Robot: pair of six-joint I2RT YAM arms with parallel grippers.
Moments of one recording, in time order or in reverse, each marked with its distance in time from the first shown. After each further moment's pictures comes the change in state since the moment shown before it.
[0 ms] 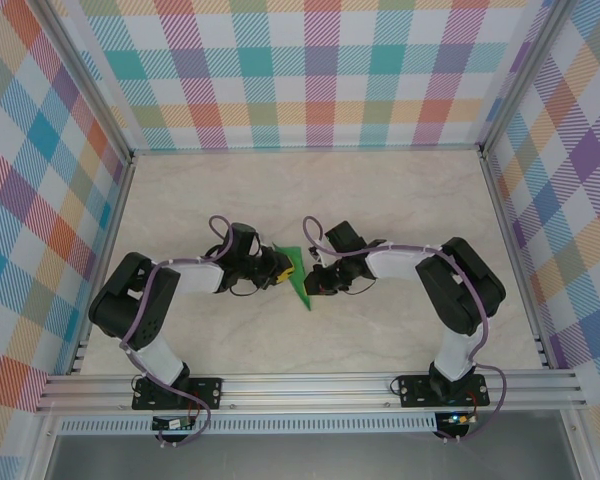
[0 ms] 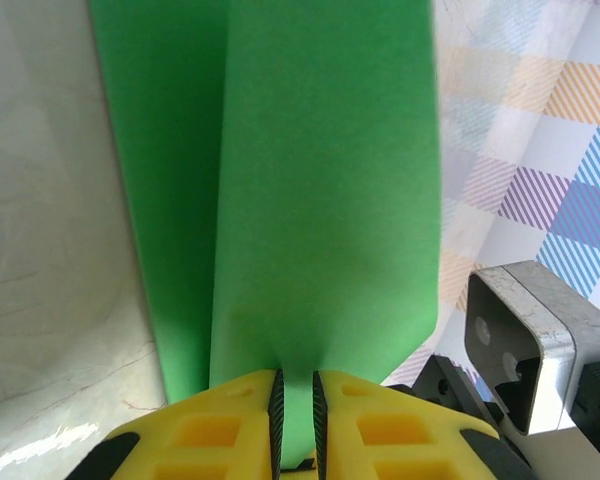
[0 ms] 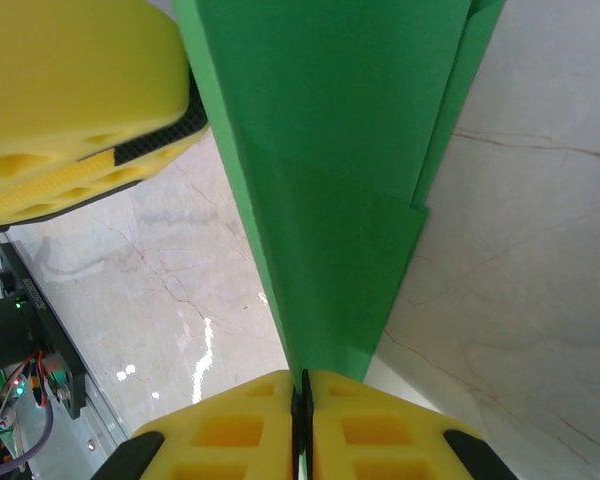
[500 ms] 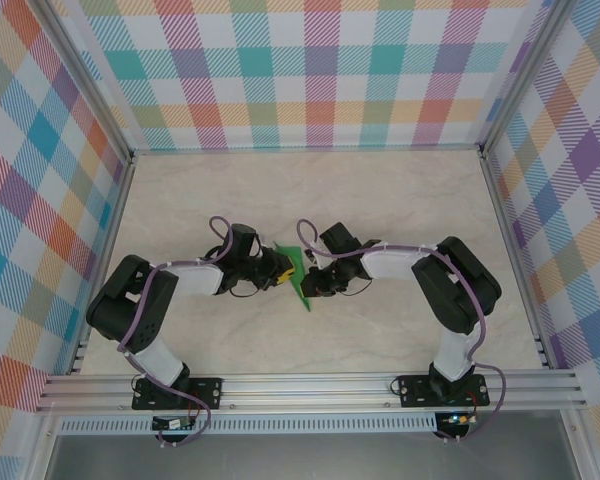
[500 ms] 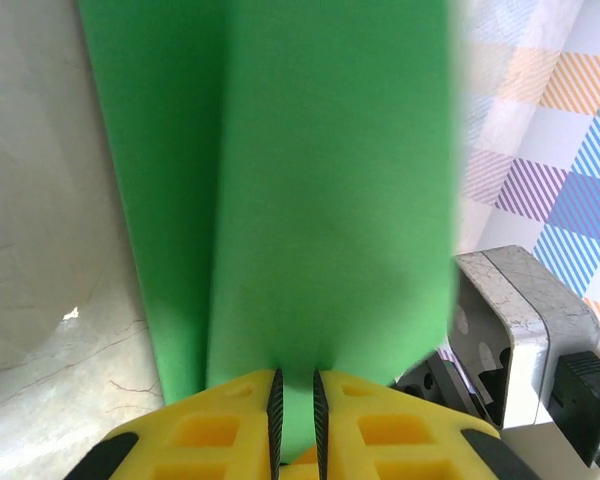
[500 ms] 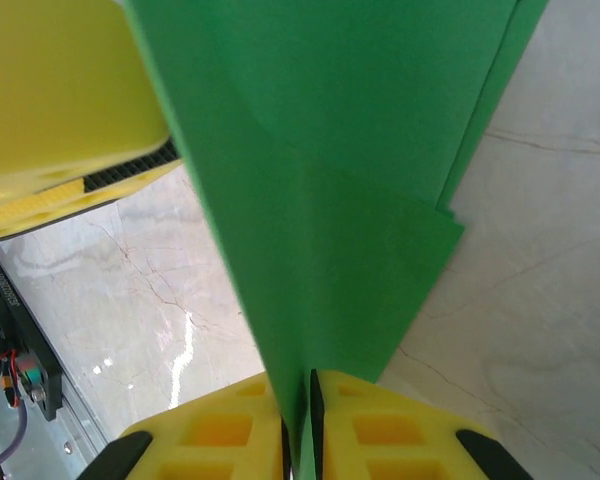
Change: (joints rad) left arm -0.011 -0.018 -0.007 0.001 0.000 -0.001; right arm 0.028 0.016 0.025 -0.029 0.037 -0.023
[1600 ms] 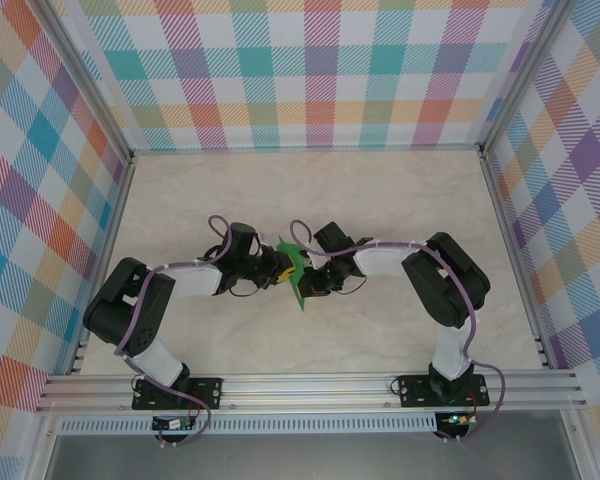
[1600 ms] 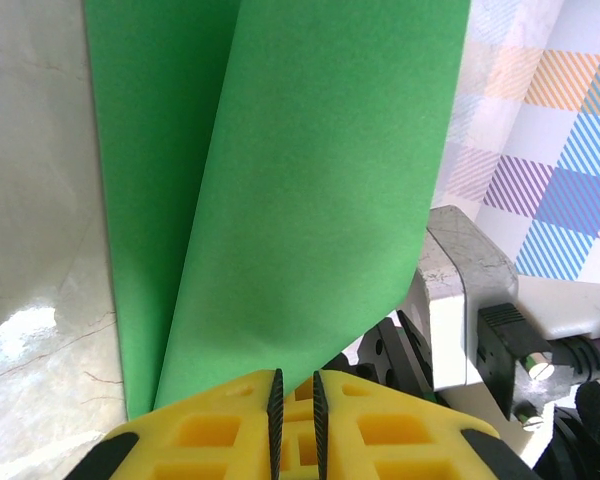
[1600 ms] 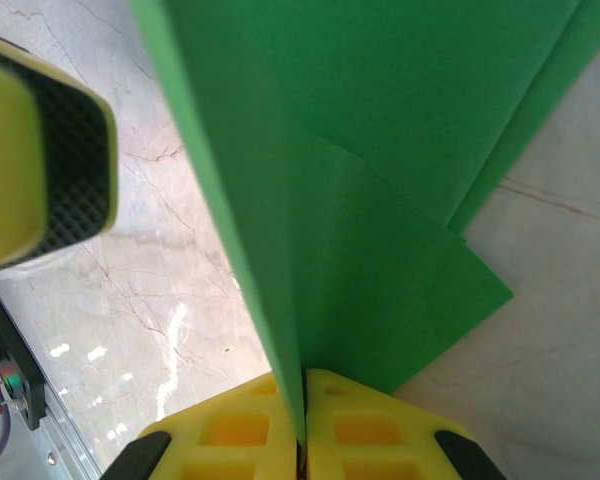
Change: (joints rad) left arm -0.002 -0.025 0.000 -0.001 0.000 0.000; right arm 0.011 0.069 0.060 -0.015 0.006 -0.022
